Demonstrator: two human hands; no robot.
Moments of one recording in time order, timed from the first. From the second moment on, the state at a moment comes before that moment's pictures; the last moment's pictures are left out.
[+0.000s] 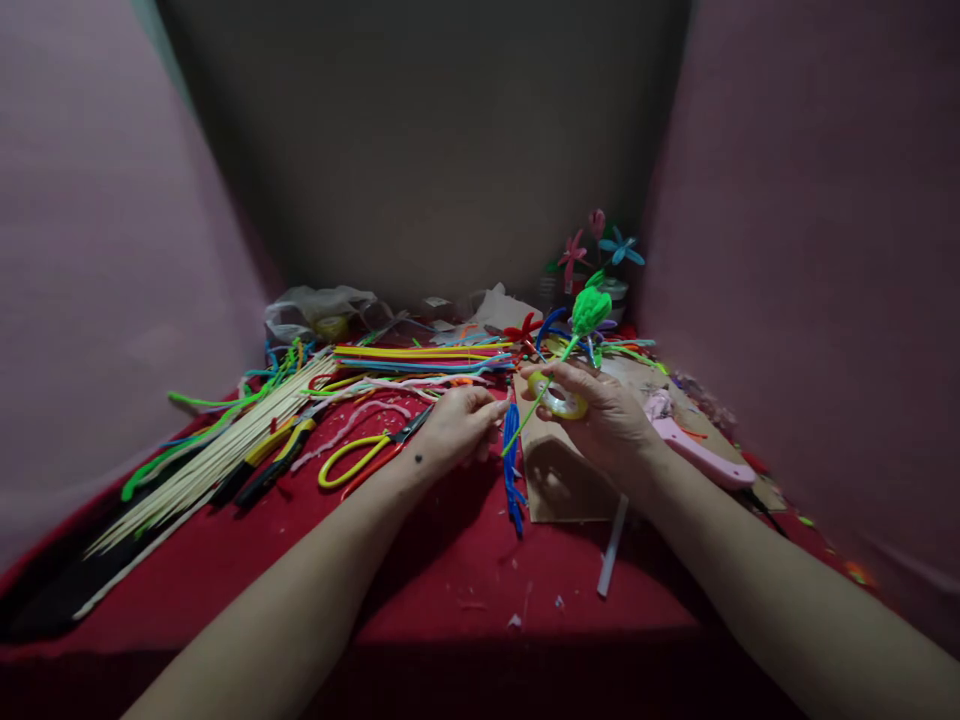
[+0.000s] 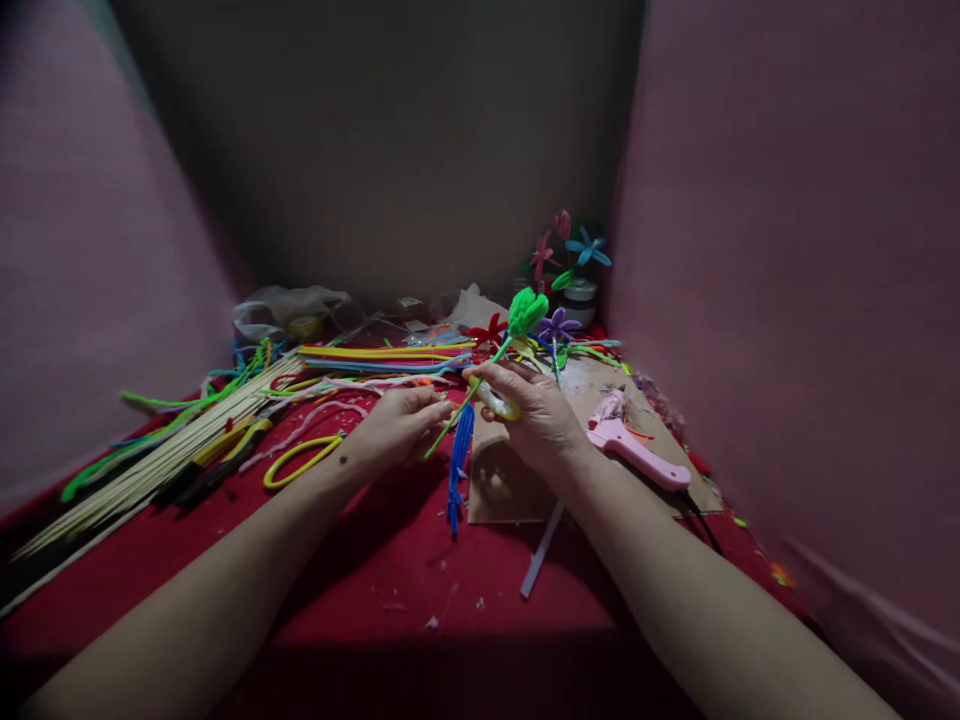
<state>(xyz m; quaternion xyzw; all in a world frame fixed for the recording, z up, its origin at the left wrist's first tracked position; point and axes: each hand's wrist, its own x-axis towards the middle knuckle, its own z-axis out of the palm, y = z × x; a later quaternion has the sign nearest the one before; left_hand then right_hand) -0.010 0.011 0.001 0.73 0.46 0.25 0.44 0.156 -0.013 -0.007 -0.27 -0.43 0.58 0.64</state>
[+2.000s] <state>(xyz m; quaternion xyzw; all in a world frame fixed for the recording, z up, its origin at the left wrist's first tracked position) 0.013 -0.010 -0.009 0.78 0.43 0.42 0.17 0.139 -0.016 -0.022 -0.35 -0.39 0.56 0.64</state>
